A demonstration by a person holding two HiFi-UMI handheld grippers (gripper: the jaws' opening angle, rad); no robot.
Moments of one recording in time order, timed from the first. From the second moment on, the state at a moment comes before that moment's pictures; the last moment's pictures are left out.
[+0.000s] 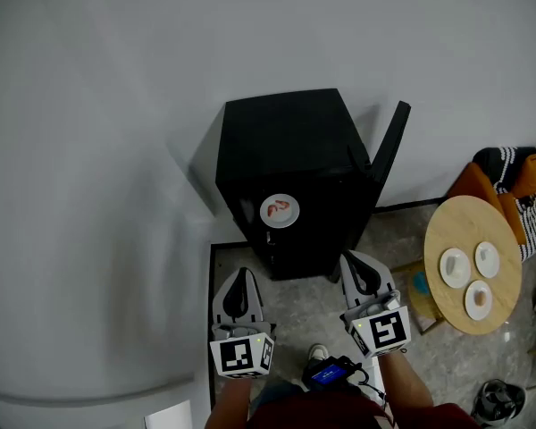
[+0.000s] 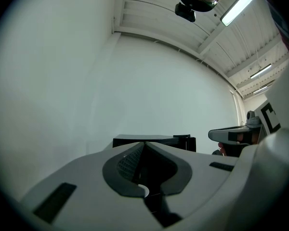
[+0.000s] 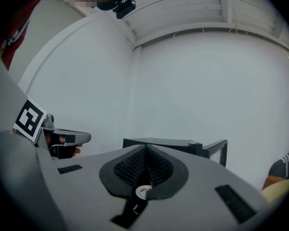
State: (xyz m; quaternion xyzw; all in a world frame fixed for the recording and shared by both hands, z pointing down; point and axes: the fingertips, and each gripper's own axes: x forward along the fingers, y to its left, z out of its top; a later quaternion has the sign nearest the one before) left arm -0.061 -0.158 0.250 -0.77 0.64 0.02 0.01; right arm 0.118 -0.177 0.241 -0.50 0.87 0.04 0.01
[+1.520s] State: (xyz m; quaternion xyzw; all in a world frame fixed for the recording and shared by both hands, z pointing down) left arm -0.109 -0.183 0.266 -0.78 0.62 0.01 0.01; right arm 0.046 -0.194 0.261 -0.50 0.86 0.04 -0.02
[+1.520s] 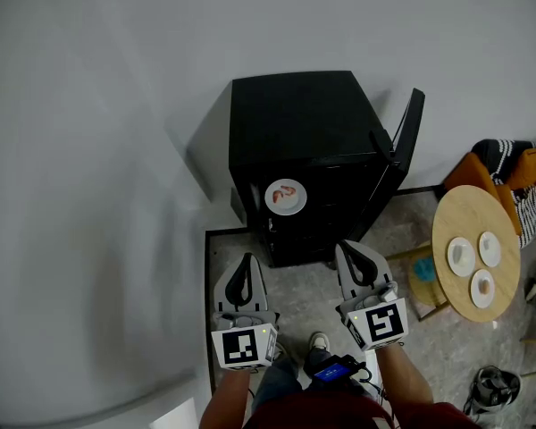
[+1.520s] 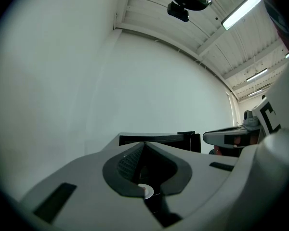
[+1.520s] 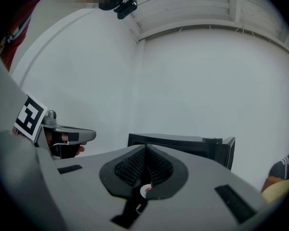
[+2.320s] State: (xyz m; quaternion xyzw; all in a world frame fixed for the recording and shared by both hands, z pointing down) left arm -0.115 -0.202 0.287 -0.79 0.61 0.01 0.00; right arm 0.031 -0.214 0.279 -0.51 0.86 0.04 -0.02
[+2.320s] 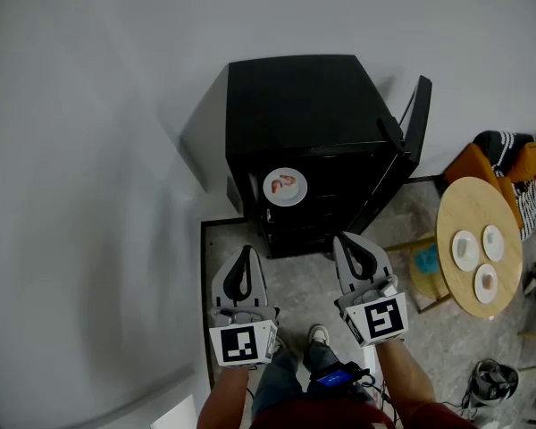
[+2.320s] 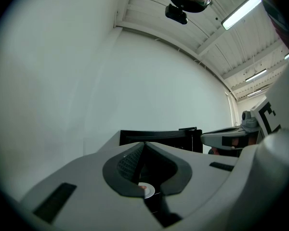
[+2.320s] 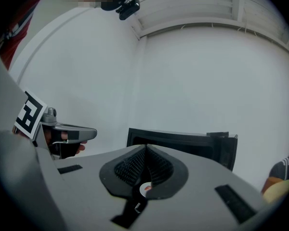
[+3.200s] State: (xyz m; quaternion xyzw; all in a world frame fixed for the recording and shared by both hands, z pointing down) left arm -0.115 -0.214 0.319 -0.79 0.61 0.01 0.01; right arm 0.024 -0.229 0.317 -0.51 0.86 0.03 -0.02
